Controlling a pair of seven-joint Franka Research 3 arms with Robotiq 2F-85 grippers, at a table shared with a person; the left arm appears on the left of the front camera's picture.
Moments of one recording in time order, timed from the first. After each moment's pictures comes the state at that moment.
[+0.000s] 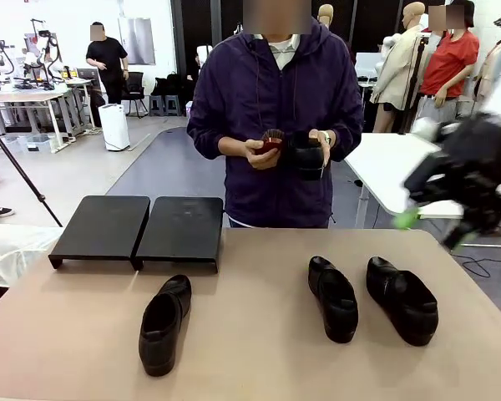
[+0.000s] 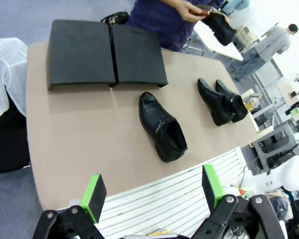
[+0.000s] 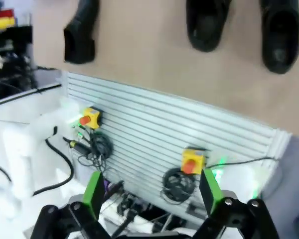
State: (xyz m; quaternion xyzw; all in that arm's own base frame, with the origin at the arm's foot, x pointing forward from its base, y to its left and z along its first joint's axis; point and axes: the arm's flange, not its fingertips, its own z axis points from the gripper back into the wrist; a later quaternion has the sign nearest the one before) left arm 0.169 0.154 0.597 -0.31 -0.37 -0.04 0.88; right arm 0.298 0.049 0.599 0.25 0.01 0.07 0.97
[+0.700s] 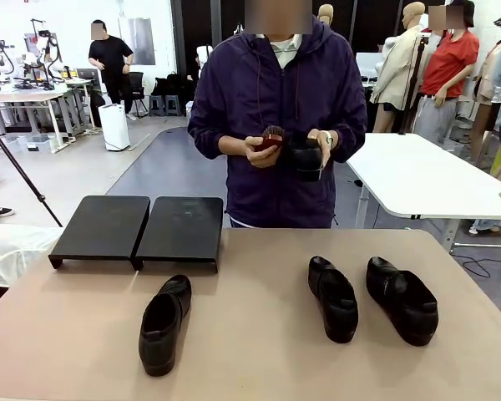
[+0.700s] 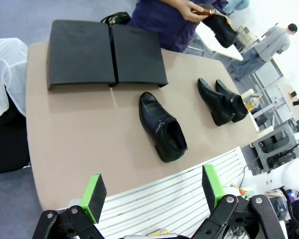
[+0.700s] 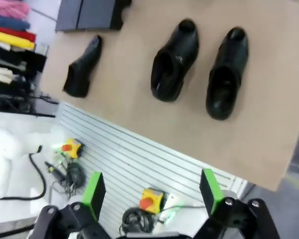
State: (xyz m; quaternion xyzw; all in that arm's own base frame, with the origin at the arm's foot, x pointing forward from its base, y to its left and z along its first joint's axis) left arm 0.169 0.154 0.597 -0.31 -0.37 -0.04 0.88; right arm 0.269 -0.062 0.611 0.27 -0.16 0.12 0.94
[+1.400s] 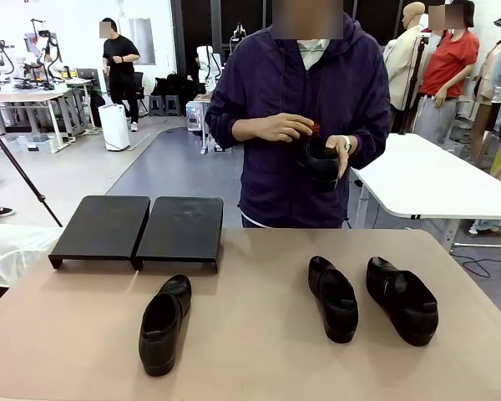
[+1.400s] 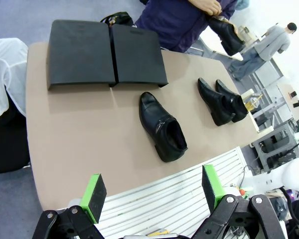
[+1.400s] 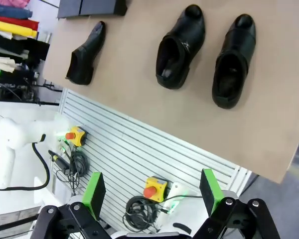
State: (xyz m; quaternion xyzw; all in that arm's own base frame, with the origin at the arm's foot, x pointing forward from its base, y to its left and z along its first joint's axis) left arm 0.170 0.154 0.597 -0.31 -0.37 -0.04 0.88; right arm 0.270 -0.061 0.614 0.27 -0.13 0.12 0.94
